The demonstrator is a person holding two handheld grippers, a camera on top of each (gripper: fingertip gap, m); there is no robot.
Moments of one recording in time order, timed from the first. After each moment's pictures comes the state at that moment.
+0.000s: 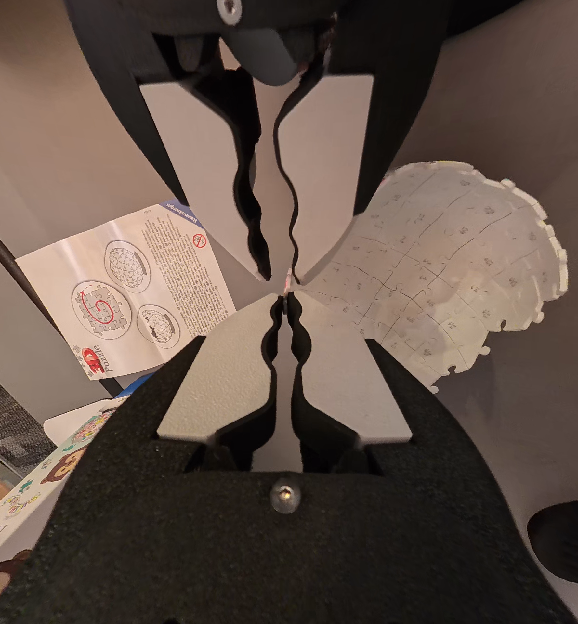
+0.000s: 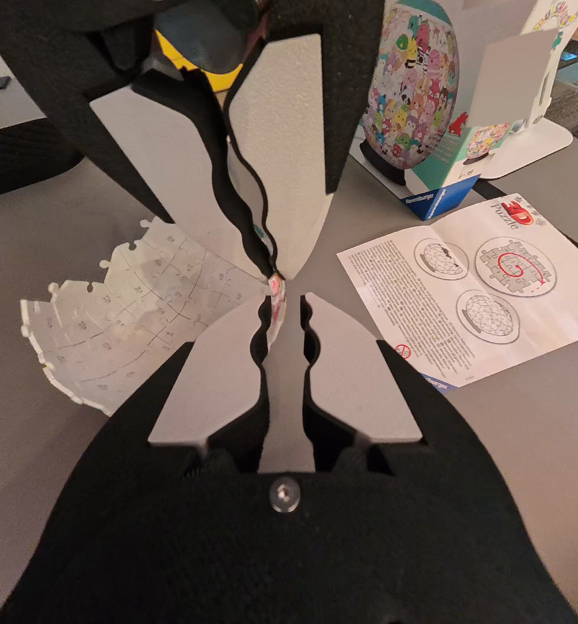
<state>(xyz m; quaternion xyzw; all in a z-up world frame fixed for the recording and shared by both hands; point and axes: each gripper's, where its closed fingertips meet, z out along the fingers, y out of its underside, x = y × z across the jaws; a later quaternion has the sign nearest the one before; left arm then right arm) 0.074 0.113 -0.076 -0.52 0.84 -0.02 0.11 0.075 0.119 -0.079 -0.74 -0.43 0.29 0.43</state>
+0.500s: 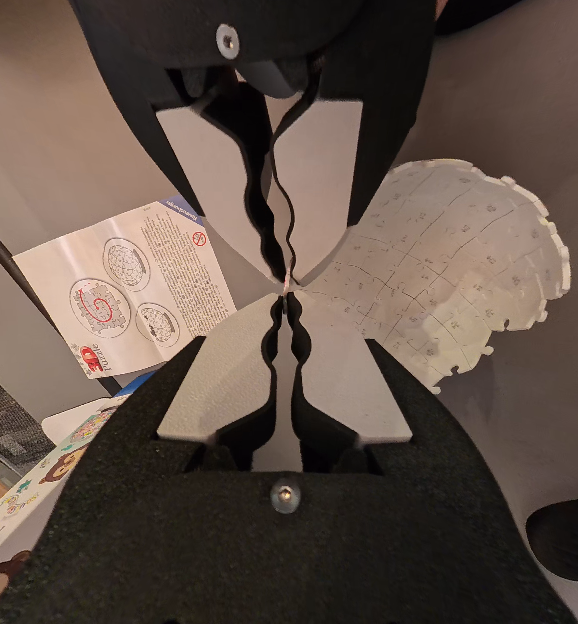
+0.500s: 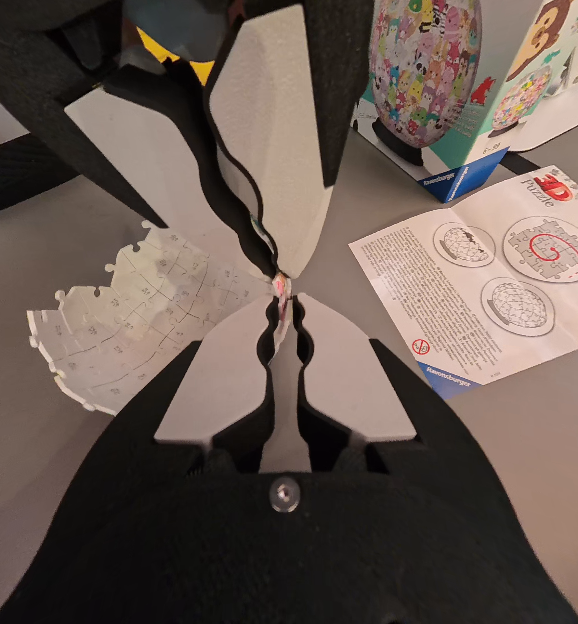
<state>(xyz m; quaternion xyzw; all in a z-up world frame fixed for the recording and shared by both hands) 0.074 0.114 -0.077 -0.53 0.84 -0.02 0.10 0.071 0.117 -0.085 -0.75 -0.42 0.31 0.40</state>
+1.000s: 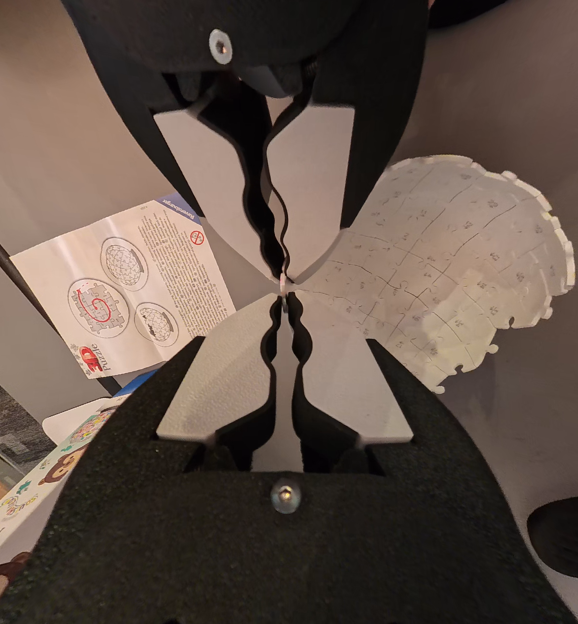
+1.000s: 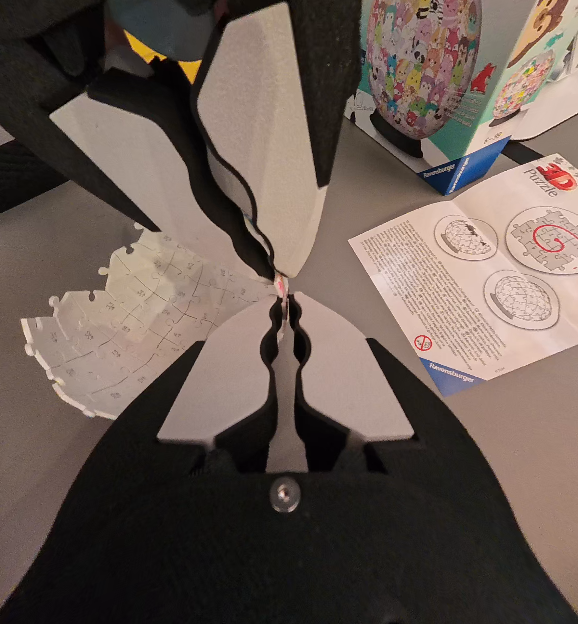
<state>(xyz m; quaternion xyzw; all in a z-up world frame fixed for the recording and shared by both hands) 0.073 0.114 -0.079 -0.52 0.85 -0.02 0.10 0.071 0.118 -0.088 -0.76 -0.41 0.31 0.39</state>
